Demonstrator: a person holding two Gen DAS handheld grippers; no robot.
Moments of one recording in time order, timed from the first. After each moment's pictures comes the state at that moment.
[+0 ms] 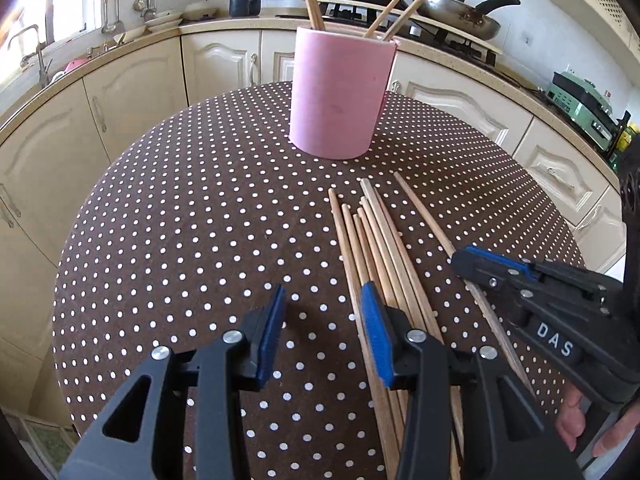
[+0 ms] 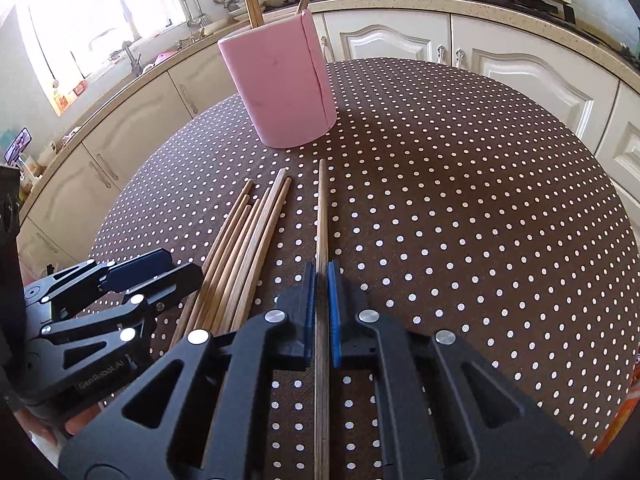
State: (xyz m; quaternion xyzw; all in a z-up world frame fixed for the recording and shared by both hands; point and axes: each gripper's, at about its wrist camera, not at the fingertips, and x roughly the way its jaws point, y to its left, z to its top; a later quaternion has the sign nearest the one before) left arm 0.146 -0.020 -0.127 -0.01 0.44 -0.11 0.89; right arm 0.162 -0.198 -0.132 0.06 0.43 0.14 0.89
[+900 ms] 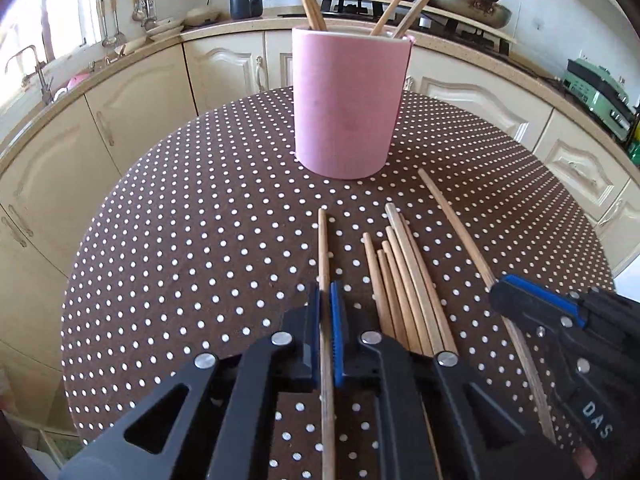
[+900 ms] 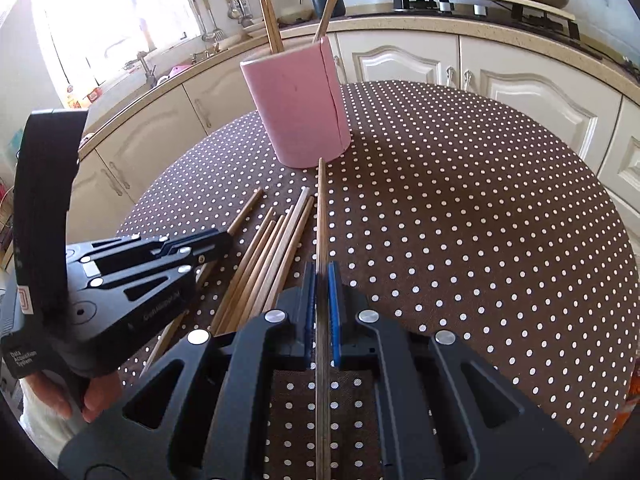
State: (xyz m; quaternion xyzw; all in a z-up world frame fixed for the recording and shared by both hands) left arm 0.192 -0.031 -0.121 0.02 0.44 -0.09 0.90; right arm 0.146 -0.195 -0.118 0.06 0.39 0.16 0.91
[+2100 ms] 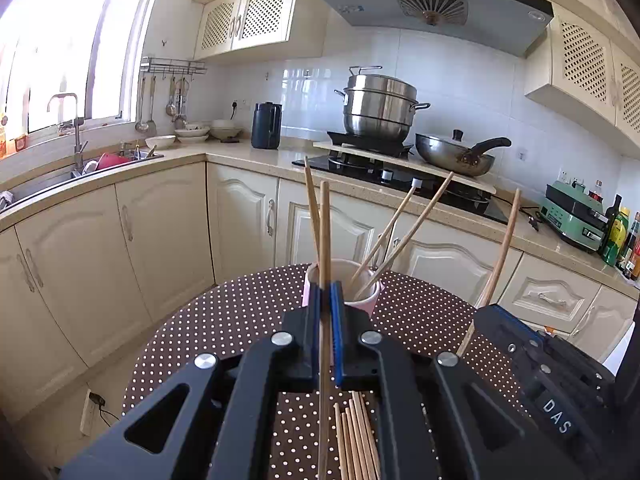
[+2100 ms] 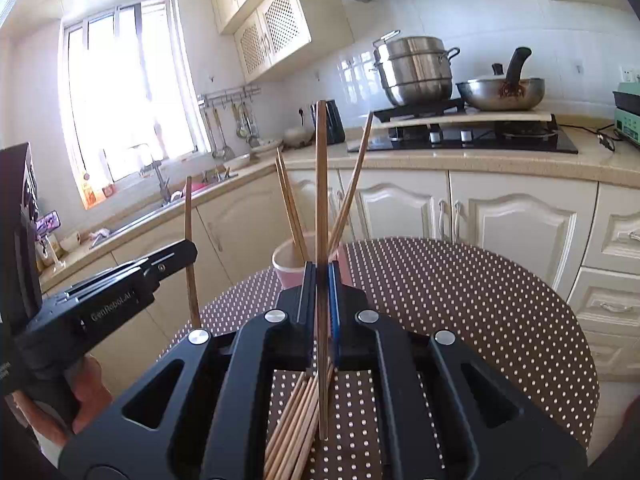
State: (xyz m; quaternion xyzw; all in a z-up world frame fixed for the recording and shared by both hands) left arm 0.158 -0.013 0.027 -0.04 0.21 -0.08 0.97; right arm 0.143 -0.214 -0.003 0.11 0.18 0.14 0.97
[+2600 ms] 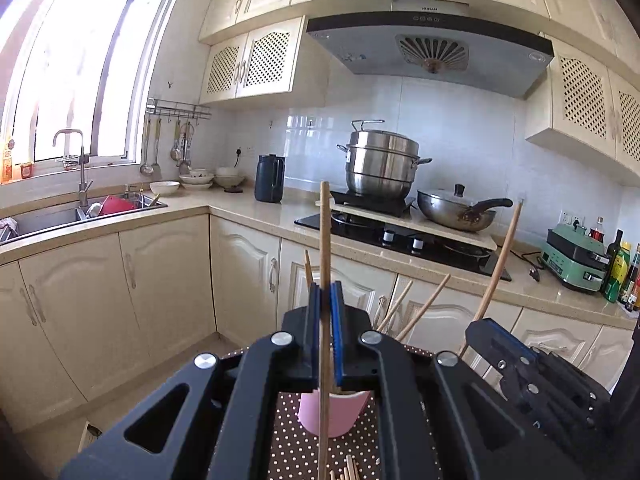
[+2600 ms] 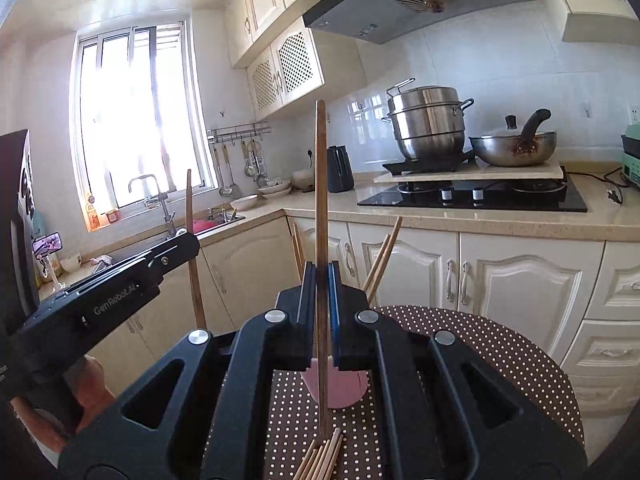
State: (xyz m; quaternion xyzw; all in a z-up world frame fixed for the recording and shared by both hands) left arm 0.179 -0.014 0.096 -0.05 0.14 -0.07 0.99; right arm 0.166 -0.203 0.055 0.10 0.11 0.14 0.98
